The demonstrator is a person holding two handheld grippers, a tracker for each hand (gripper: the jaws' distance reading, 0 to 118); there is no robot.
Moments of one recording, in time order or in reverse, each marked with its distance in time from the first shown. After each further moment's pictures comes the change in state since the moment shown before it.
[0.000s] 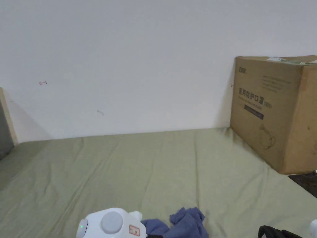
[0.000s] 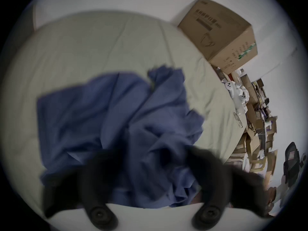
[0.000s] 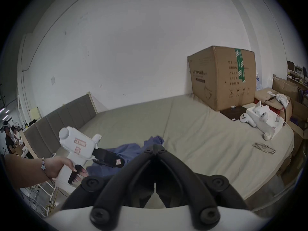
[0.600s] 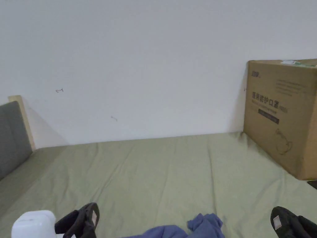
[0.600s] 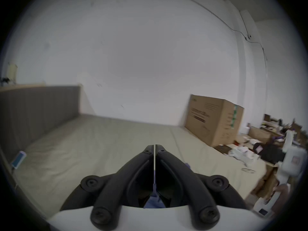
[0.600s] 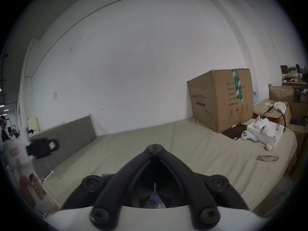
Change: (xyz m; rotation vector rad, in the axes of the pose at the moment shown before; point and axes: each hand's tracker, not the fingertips) left arm 0.017 -0.165 0.230 1.156 0.280 -0.220; right arm -0.044 0.003 0.013 0.313 -0.019 -0.018
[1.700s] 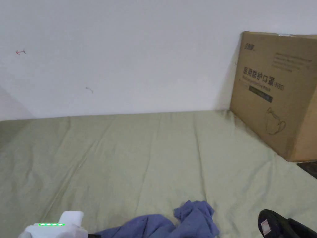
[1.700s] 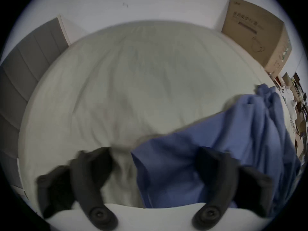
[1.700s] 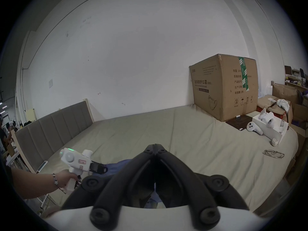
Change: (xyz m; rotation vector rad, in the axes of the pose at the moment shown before) left arm -0.077 -0.178 -0.297 -0.876 0.080 -0.132; right arm -0.002 -0.032 -0.076 -0.184 -0.003 0.039
